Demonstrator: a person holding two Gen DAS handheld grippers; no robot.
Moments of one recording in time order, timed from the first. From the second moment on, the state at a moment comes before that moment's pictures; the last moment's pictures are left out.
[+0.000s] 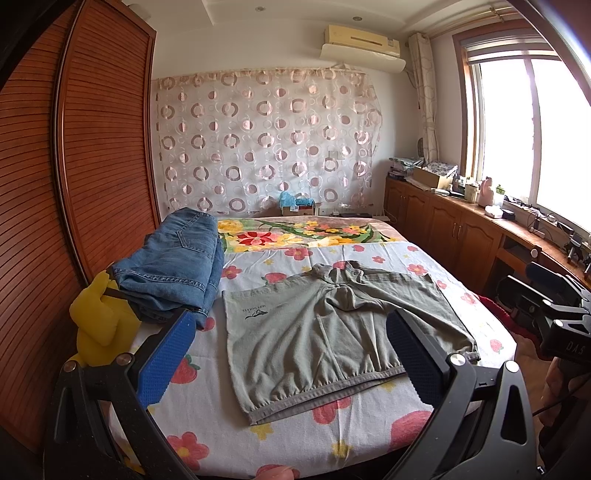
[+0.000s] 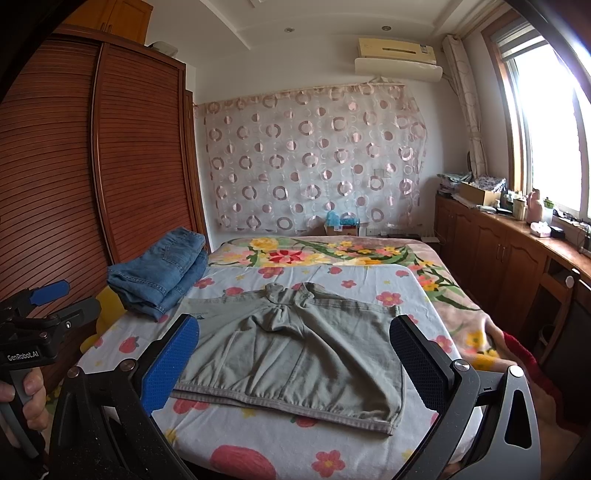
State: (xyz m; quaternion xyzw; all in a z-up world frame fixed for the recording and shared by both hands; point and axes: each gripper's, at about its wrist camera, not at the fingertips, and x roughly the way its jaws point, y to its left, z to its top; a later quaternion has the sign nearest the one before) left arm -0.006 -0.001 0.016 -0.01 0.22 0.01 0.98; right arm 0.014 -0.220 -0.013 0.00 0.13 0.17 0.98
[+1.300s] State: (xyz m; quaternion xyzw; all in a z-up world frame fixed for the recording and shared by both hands) left arm 0.037 0.044 -0.094 -0.04 0.36 0.00 0.93; right arm 0.069 -0.233 -0.043 -0.04 0.27 0.16 0.95
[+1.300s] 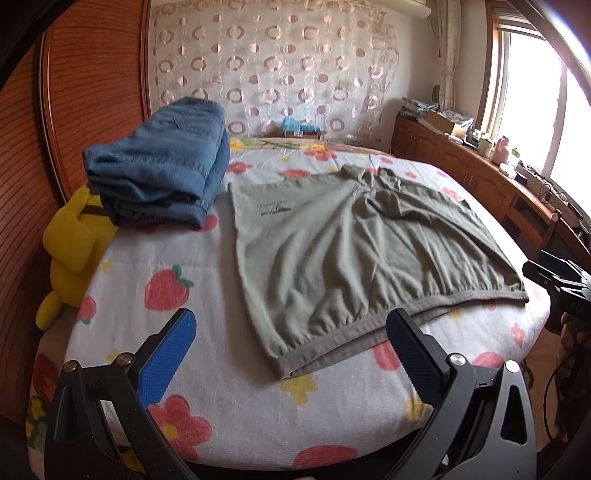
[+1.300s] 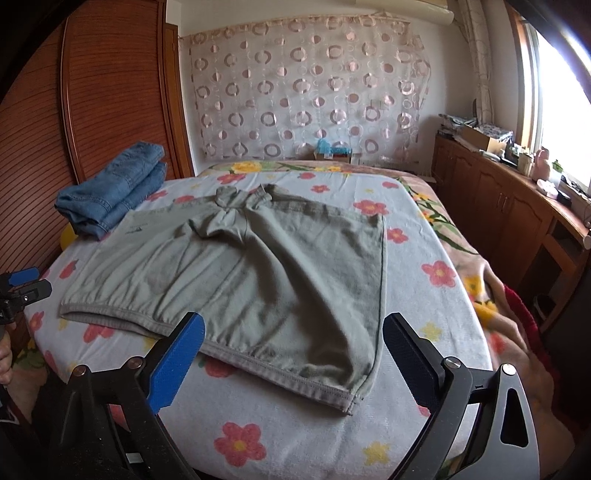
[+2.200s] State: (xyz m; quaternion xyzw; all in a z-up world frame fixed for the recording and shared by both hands) left arm 0.029 0.054 -0.127 -0.09 0.40 -0.04 0.91; right arm 0.028 -0.247 -0.042 -0.07 0.29 0.18 0.94
